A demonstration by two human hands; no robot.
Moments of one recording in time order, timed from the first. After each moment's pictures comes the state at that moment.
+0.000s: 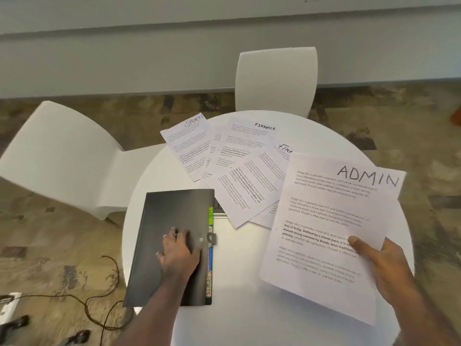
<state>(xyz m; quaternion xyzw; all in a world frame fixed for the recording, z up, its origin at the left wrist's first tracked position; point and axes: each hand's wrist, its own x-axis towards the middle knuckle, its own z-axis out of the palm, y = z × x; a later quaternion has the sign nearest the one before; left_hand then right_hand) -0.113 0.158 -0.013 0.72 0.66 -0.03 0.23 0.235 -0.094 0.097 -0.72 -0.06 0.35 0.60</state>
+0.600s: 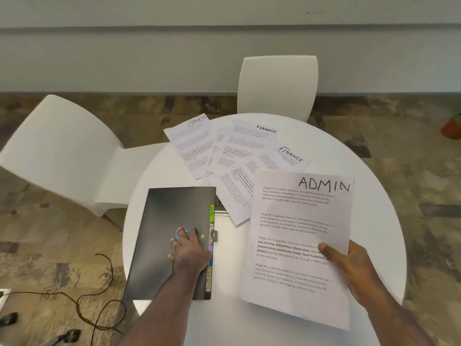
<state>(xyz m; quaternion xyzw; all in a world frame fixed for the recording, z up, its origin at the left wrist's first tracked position) -0.094 0.141 -0.020 0.72 0.63 -0.16 0.23 0.187 -0.079 0.093 -0.72 -0.10 0.41 0.54</state>
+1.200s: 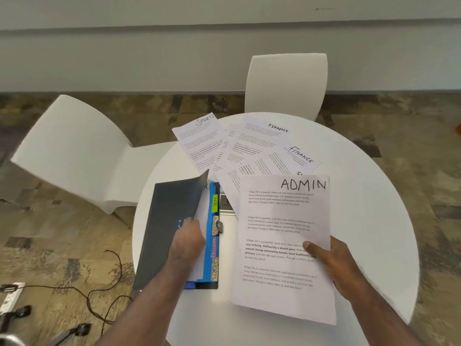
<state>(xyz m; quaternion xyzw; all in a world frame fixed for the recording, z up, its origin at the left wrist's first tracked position) -0.097 0.173 0.046 0.78 0.58 -0.11 0.20 0.161 -0.047 0.082 -0.70 -0.12 0.47 0.53</state>
